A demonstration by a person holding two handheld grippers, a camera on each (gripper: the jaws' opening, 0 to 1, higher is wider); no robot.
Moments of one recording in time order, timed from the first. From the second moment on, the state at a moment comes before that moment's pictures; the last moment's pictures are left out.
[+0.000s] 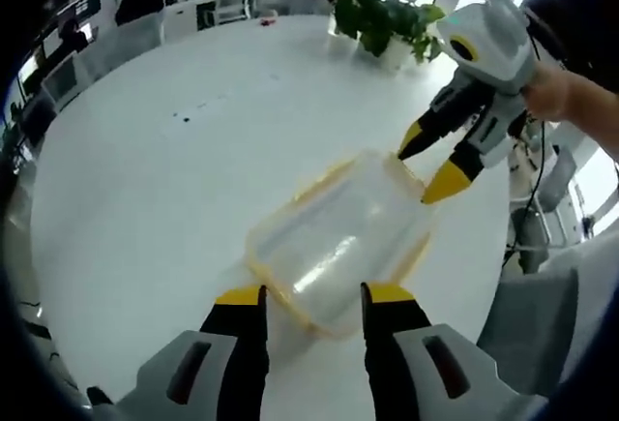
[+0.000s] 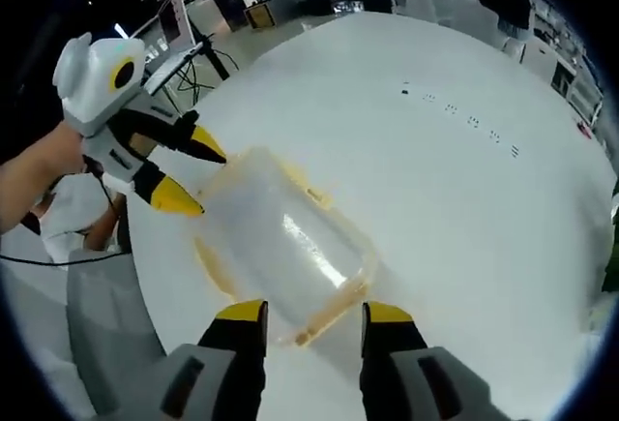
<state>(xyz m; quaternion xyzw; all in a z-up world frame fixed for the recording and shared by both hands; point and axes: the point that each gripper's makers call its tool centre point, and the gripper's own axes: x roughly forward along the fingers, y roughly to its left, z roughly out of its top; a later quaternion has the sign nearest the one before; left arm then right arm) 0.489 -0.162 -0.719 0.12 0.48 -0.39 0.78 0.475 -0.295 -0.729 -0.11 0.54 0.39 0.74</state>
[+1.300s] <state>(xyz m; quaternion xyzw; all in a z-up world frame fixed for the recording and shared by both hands) 0.497 -0.152 -0.705 0.26 0.43 -0.47 0.73 0.472 -0.295 -0.723 -0.26 0.50 0.47 0.68</state>
